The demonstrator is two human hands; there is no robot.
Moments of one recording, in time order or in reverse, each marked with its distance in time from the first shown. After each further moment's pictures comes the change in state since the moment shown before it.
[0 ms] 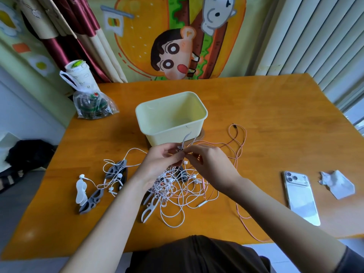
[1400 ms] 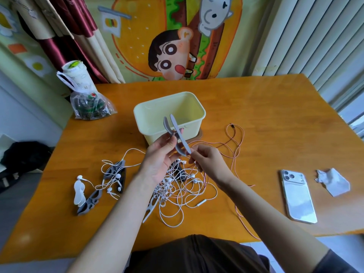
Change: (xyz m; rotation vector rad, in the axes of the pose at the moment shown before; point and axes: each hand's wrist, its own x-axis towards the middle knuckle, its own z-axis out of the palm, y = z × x) left_hand 0.004 0.009 0.013 -0.631 0.042 0.014; right_hand 0.002 0.010 0.016 0.615 -0.041 0.504
